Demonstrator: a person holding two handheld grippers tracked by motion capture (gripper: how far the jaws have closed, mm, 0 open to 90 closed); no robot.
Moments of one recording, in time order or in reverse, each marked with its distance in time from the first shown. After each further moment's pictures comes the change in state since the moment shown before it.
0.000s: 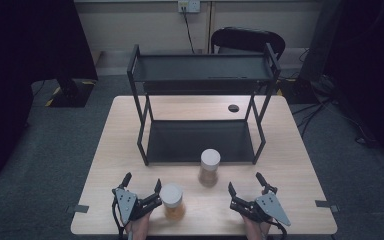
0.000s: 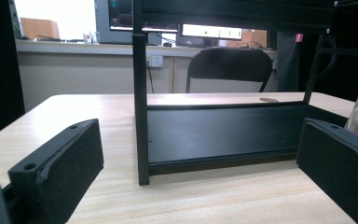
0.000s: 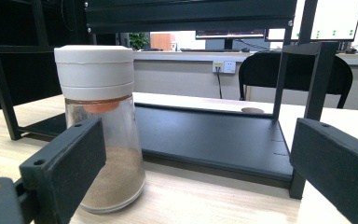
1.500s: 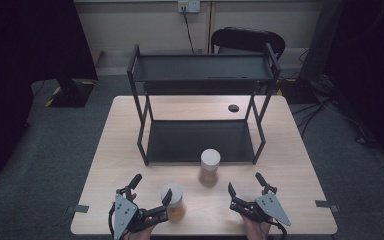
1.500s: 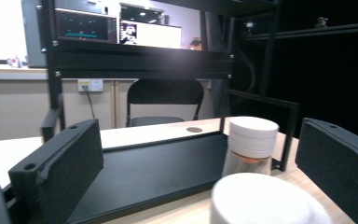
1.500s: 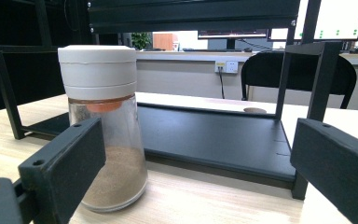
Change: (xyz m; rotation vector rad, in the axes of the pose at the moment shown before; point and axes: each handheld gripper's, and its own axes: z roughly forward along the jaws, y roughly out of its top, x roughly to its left) left arm -0.002 0.054 -0.031 -0.068 -0.269 -0.011; right arm -0.001 0.000 0.000 0.000 0.009 0.001
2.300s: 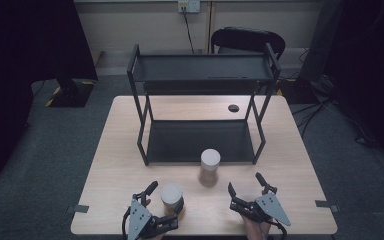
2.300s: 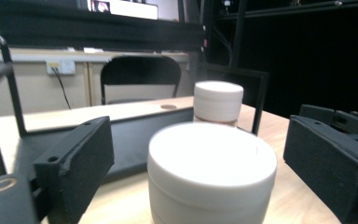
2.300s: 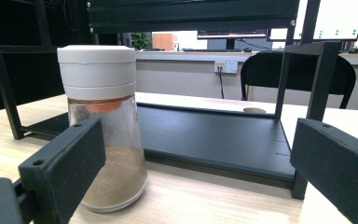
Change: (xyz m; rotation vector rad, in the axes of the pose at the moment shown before) left arm -0.003 -0.014 0.005 0.097 -0.097 -0.017; right arm 0.001 0.000 0.000 0.000 -0.003 0.000
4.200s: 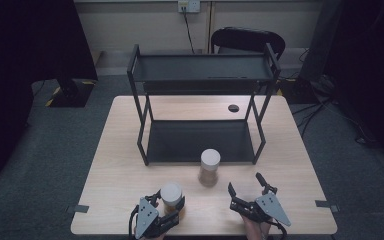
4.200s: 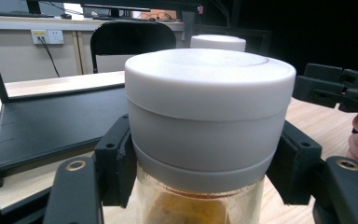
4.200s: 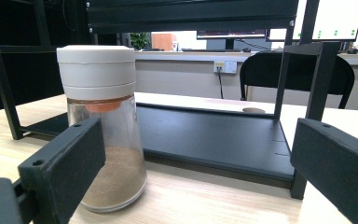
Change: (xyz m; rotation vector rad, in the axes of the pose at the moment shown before) left arm 0.003 0.003 0.008 0.113 -0.013 0.017; right arm 0.000 0.000 0.000 0.000 -0.002 -0.001
